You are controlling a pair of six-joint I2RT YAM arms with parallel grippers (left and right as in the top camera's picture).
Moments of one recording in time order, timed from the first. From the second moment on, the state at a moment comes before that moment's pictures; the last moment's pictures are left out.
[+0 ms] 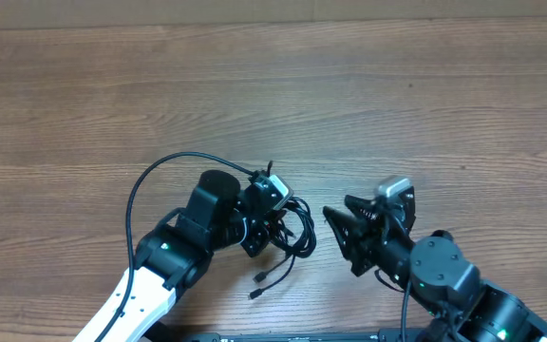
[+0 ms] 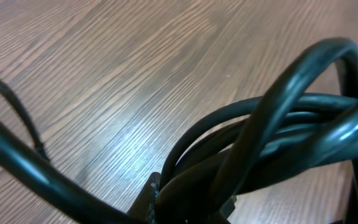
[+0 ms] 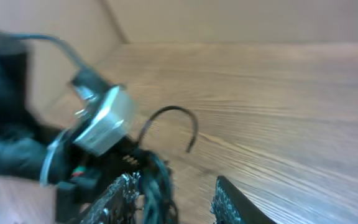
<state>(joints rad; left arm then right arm) -0.55 1.06 0.69 -0.37 0.39 0.14 0.87 0.62 0.70 -0.42 0.13 0.41</state>
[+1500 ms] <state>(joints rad) -0.52 1.06 0.69 -0.49 0.17 0.05 0.87 0.81 0.94 -0.56 0.26 0.23</state>
